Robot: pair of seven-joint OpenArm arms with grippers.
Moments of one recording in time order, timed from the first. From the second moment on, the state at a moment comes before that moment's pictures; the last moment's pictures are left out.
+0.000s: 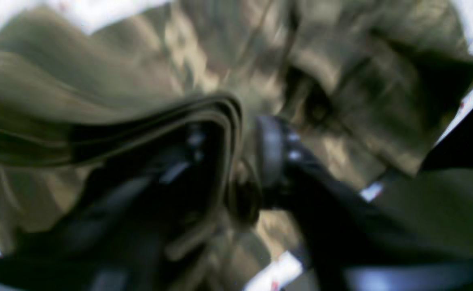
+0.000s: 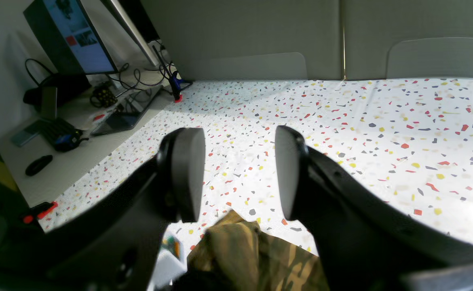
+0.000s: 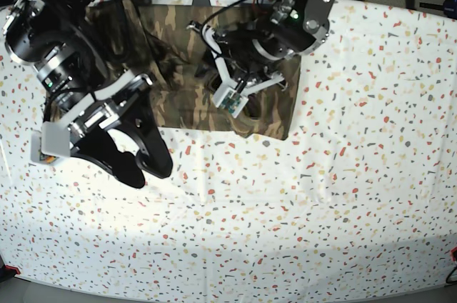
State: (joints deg) left arm 12.1 2.8 26.5 109.9 -10.3 -11.2 50.3; right arm -4.9 -2.9 28.2 135.9 56.3 34.2 -64.8
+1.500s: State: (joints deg) left arm 21.1 -11.0 26.7 126.9 -1.9 -11.2 53.8; right arm -4.9 -0.2 28.7 135.9 53.5 34.2 -68.3
